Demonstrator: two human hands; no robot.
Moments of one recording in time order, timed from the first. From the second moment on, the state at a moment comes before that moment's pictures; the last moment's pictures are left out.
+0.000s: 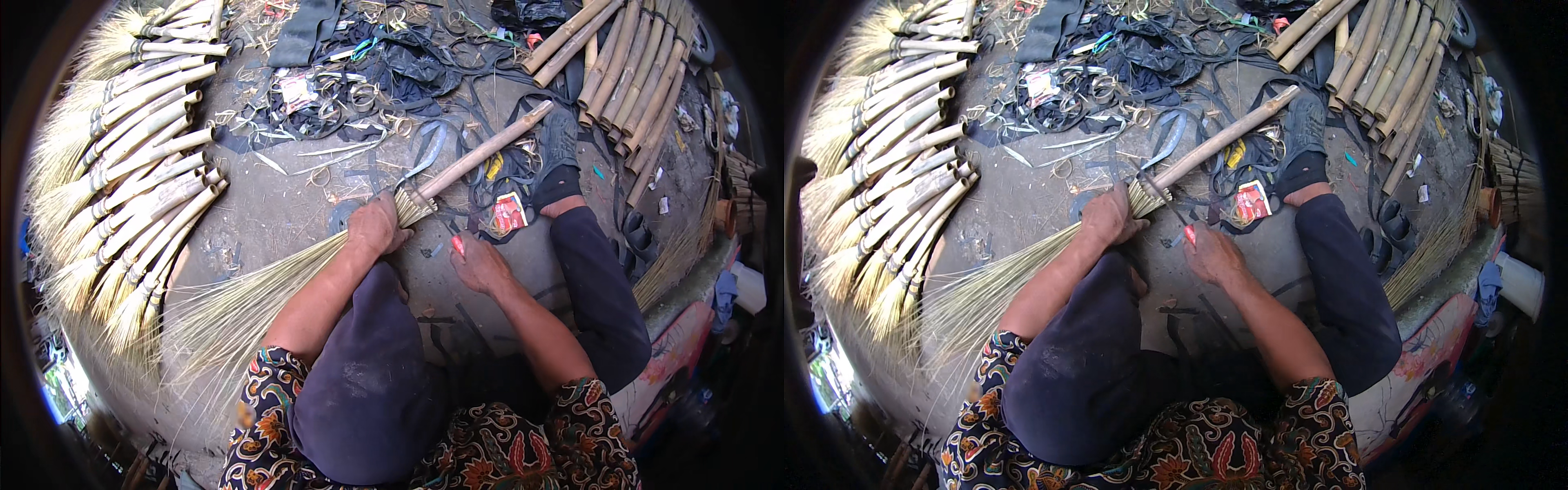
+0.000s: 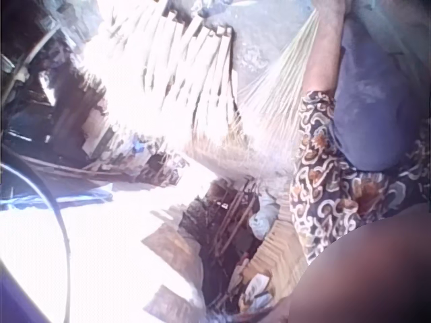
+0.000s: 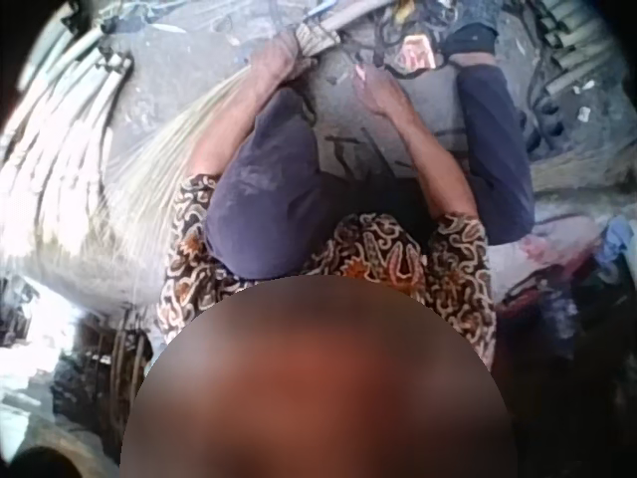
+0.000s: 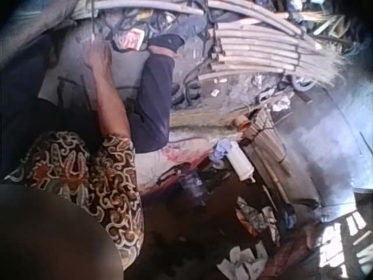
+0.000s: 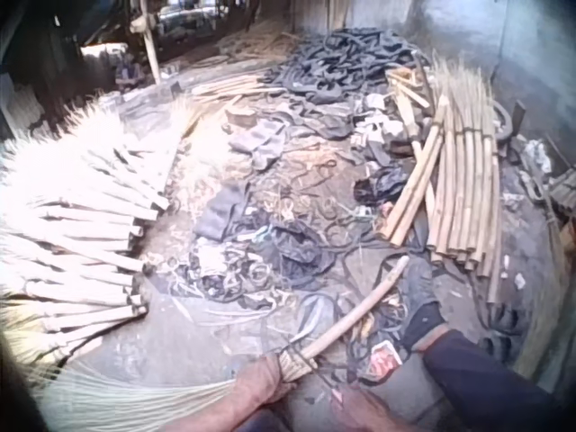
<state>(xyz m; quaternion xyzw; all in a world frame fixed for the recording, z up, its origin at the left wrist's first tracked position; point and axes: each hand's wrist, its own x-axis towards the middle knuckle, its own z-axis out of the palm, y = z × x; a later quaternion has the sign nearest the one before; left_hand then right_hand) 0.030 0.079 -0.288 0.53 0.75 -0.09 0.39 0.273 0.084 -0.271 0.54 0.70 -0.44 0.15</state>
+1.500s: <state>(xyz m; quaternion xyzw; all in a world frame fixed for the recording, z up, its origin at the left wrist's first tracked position) 0.008 0.086 -0.328 0.55 0.63 0.02 0.55 0.295 0.092 -0.265 0.50 0.73 -0.44 0.15</state>
